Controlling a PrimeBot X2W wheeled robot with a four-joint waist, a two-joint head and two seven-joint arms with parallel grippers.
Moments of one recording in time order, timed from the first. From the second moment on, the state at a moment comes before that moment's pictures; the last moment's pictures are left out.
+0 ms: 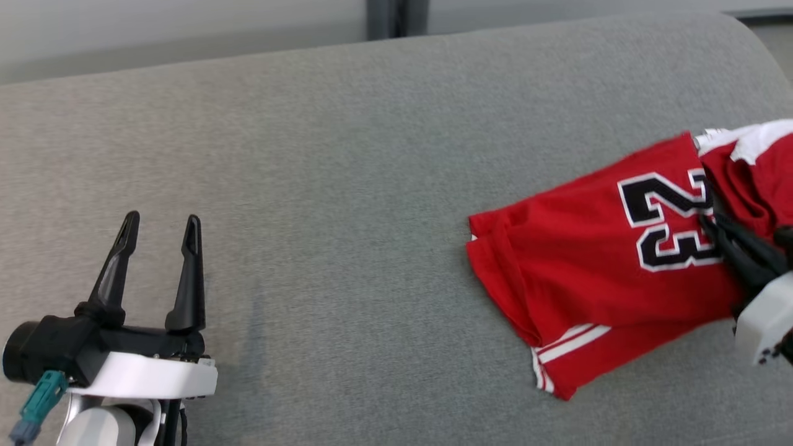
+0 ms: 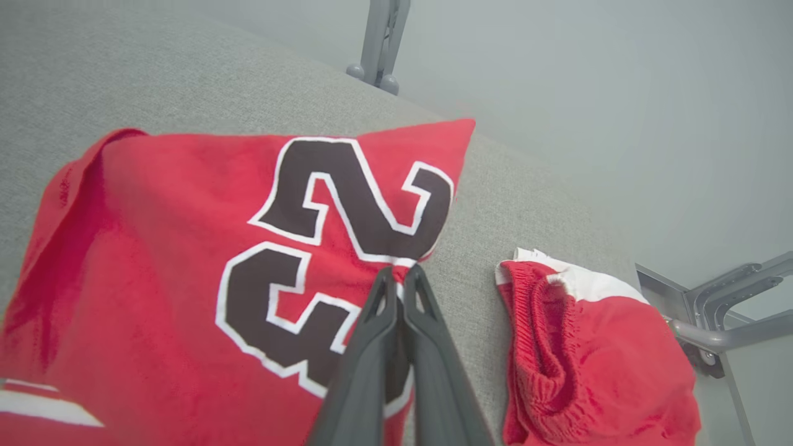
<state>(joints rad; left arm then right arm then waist) -0.08 0.28 -0.14 -0.10 -0.36 0.08 -0.21 -0.31 -0.67 0.36 0.16 0.42 0.13 0.04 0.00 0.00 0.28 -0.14</state>
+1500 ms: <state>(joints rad) -0.32 0.35 -0.22 -0.14 -0.30 0.05 -0.11 -0.58 -0.46 -0.12 0.58 0.38 0.13 -0.26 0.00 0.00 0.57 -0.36</state>
